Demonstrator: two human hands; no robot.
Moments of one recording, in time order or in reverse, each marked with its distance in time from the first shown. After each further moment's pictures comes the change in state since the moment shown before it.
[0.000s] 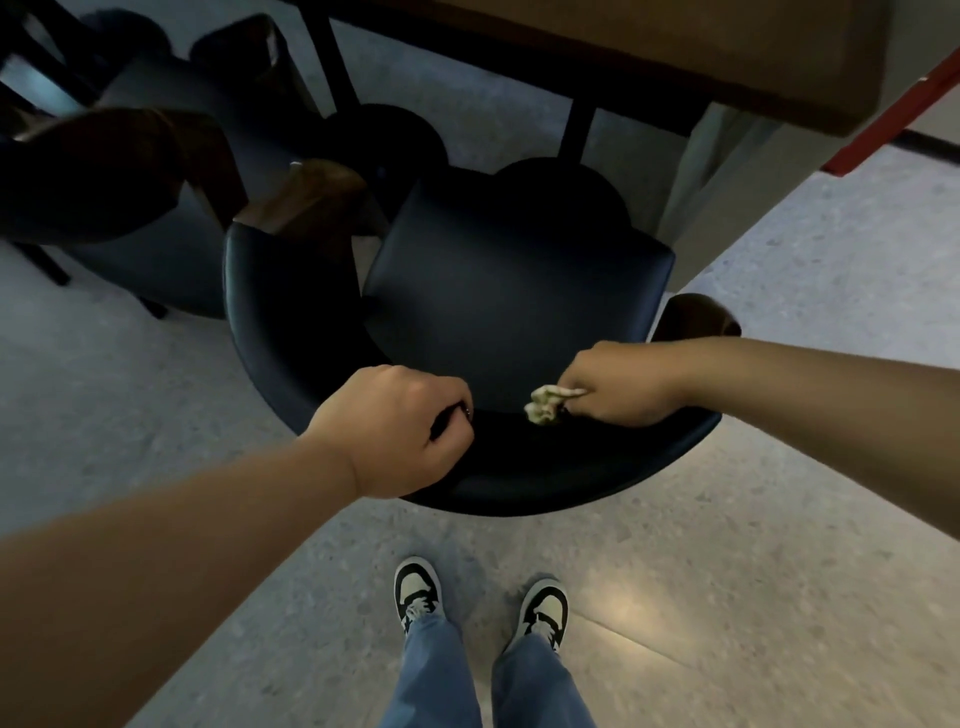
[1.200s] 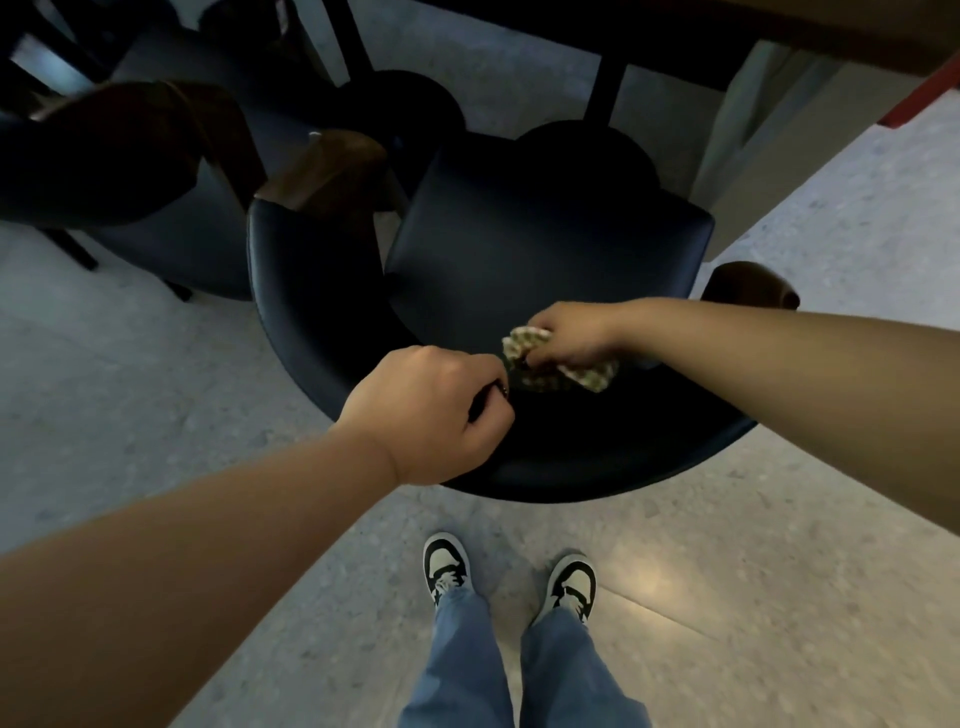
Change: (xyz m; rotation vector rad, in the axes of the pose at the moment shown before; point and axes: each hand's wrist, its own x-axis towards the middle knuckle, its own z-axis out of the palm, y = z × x) left_hand -0.002 0.001 -0.001 -0.017 -0.001 -0.036; right_hand 0.097 -0.007 0.008 0.350 0.144 0.119
